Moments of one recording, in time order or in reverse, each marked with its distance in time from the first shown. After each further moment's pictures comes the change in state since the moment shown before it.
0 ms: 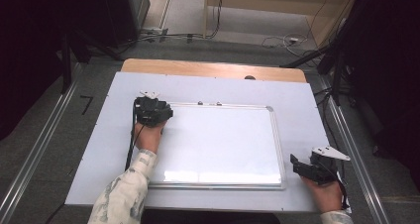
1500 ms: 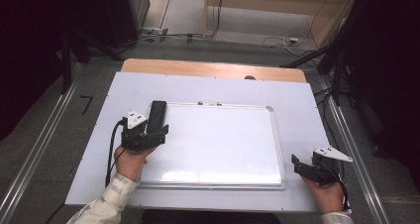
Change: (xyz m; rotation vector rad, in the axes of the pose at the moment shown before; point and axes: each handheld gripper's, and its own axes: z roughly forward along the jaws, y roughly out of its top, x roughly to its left) left arm 0.022 -0.047 -0.077 -0.097 -0.272 0.112; right arm -0.001 -0.001 -0.004 -0.010 -0.001 0.017
